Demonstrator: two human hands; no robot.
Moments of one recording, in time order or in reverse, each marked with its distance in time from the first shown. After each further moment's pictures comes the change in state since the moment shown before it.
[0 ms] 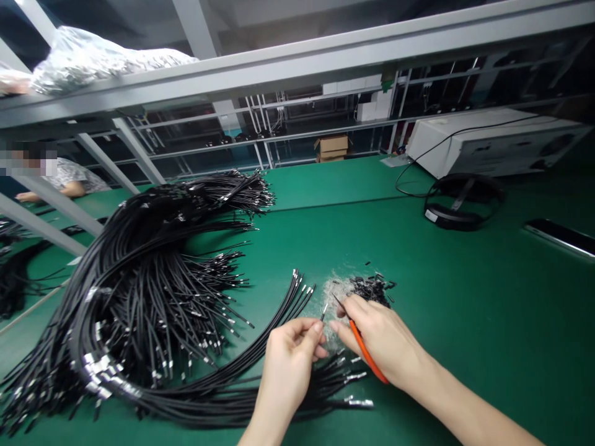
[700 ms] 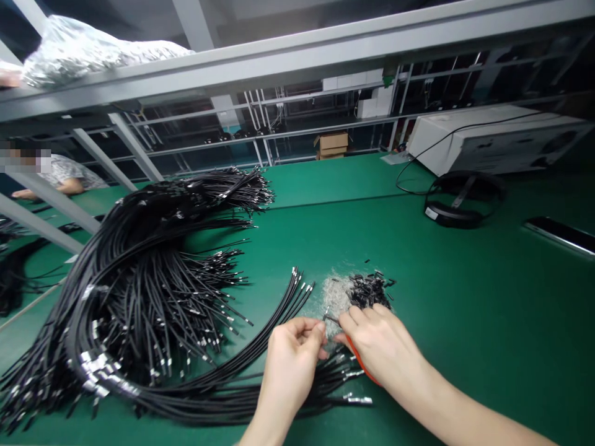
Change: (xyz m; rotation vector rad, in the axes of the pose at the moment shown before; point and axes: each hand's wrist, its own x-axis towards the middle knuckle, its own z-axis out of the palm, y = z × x) left_hand 0.001 -0.005 0.003 0.058 -0.001 -0.006; right_hand -0.008 -0.011 0.000 -0.460 -0.130 -0.070
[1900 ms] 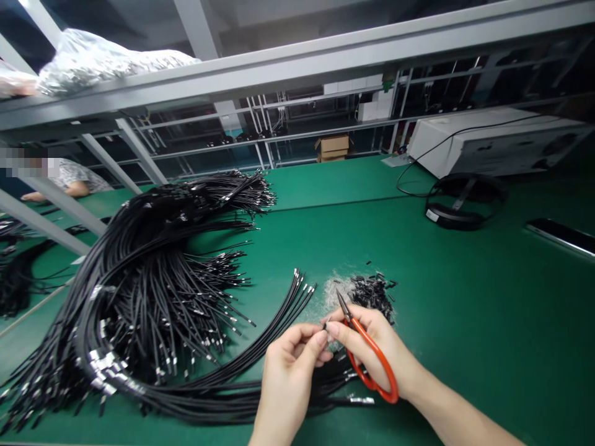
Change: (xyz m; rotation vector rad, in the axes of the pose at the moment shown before) left_hand -0.019 0.003 -0.005 -0.219 -0.011 0.014; right_hand 0.007 -0.009 -0.010 1.662 0.044 0.320
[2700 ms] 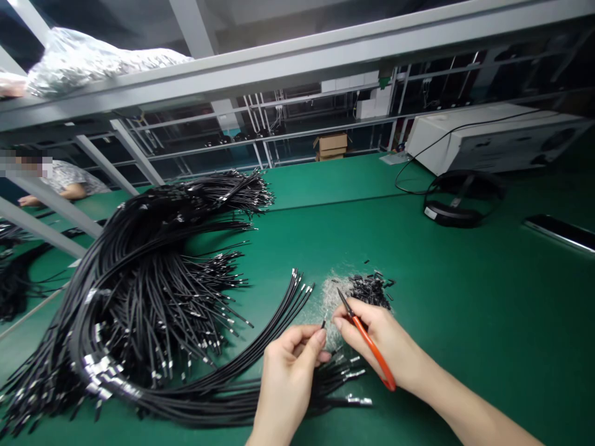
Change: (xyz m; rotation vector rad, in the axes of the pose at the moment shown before) left_hand 0.004 -0.006 0.000 0.159 0.008 0.037; right_hand 0.001 -0.004 -0.020 -0.537 -0.044 -0.100
